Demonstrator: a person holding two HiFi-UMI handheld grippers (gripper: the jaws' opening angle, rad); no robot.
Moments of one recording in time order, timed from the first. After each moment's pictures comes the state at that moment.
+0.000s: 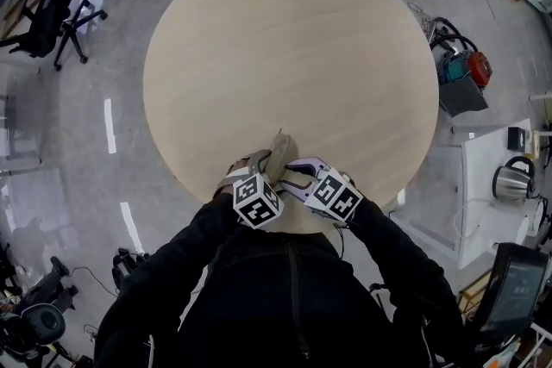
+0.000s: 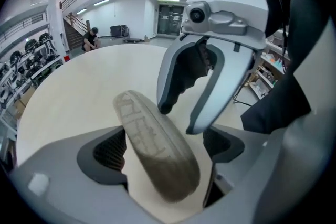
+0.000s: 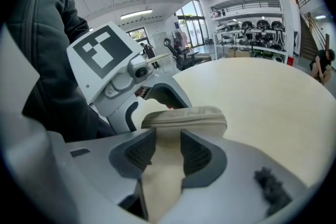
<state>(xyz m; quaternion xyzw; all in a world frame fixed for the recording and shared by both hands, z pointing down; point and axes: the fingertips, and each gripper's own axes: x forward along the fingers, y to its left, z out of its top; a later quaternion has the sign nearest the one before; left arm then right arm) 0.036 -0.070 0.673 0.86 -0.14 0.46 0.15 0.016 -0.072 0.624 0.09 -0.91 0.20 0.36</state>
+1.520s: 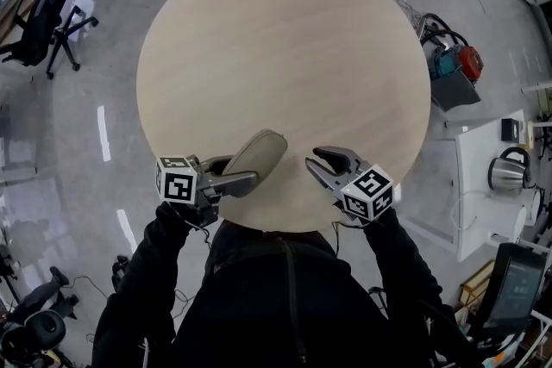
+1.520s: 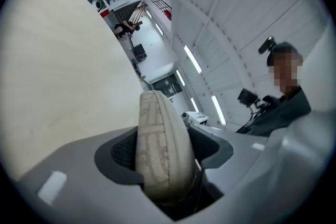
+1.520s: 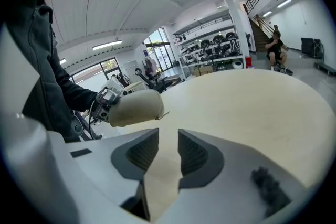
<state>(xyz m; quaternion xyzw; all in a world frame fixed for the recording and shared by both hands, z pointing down) -0.031 -0.107 0.551 0.83 -0.07 0.01 0.55 0.090 -0.123 0.565 0.28 -0.90 0.26 0.22</state>
